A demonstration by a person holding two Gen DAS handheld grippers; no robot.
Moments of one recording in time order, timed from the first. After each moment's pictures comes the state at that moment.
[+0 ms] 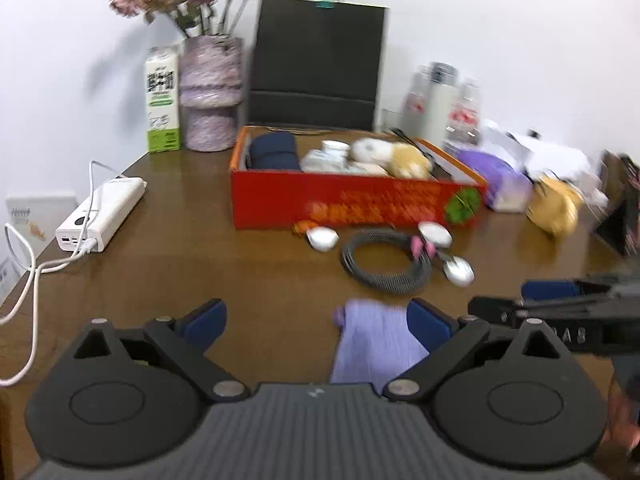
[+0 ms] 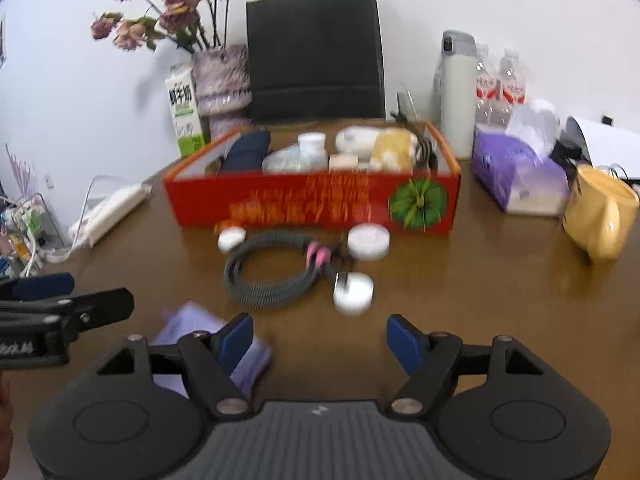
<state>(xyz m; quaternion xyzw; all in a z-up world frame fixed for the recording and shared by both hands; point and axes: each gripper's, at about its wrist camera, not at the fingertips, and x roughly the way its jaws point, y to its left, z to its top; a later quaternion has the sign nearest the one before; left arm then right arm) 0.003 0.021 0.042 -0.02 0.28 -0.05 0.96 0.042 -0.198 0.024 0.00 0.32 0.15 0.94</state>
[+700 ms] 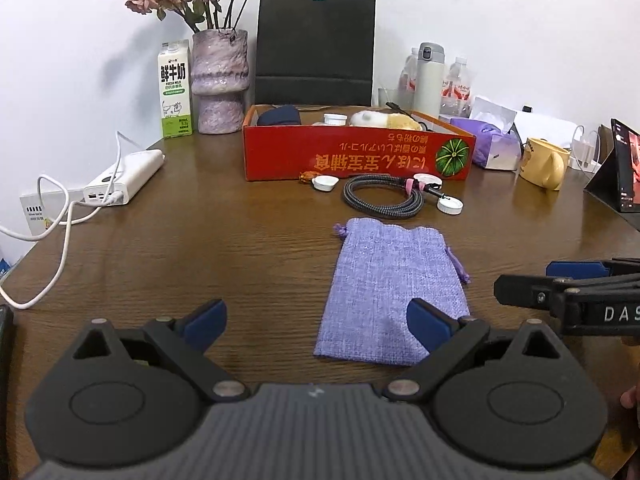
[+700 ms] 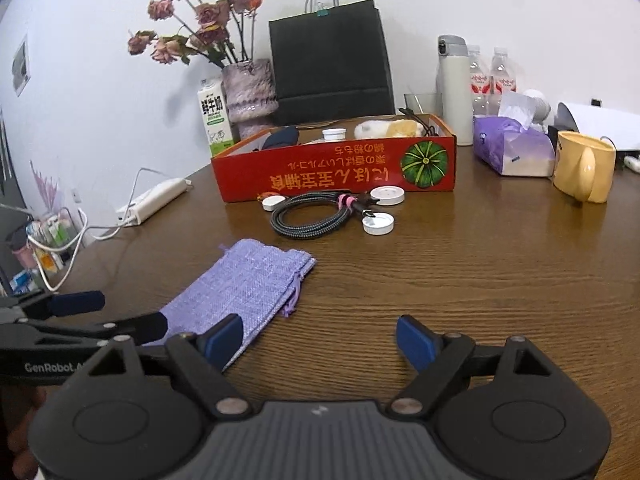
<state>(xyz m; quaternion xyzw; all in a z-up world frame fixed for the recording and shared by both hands) -0.056 0.018 0.010 0.00 0.28 -0.03 0.96 -0.030 -0.215 0.003 0.04 0.29 0.17 0.94</state>
